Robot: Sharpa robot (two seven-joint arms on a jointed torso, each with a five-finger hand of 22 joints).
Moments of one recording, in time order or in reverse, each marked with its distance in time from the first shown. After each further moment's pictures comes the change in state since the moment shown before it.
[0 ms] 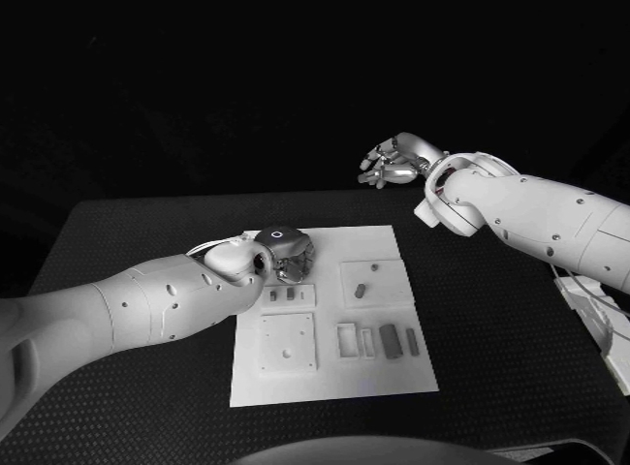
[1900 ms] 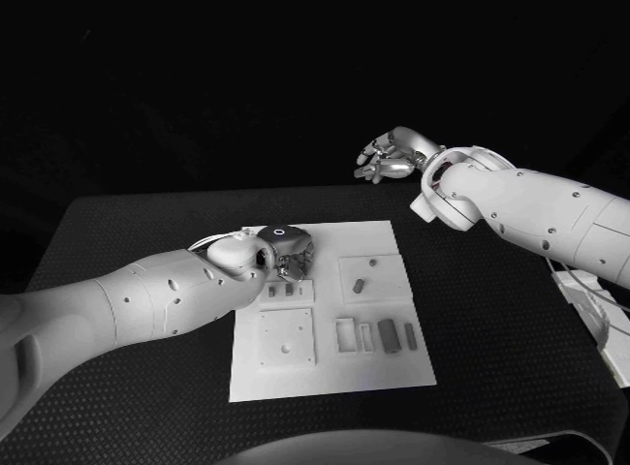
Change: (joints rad) left arm -0.003 0.016 0.008 -0.009 -0.005 0.073 -0.003; left_hand 0.009 0.039 0.021 -0.004 0.000 0.052 -0.002 0.031 -0.005 0.075 -0.015 -0.002 0.036 0.018 -0.011 0.031 -0.071 0.001 0.005 -0.005 0.023 -0.001; right arm 0.000 0.005 0.000 -0.002 0.004 0.001 0.002; right_hand 0.000 0.000 -0.006 0.006 0.000 0.001 0.001 0.000 -0.002 0.004 0.003 -0.004 -0.011 0.004 0.003 -0.015 0.015 0.000 -0.003 0.003 -0.004 0.004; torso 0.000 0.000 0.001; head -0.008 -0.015
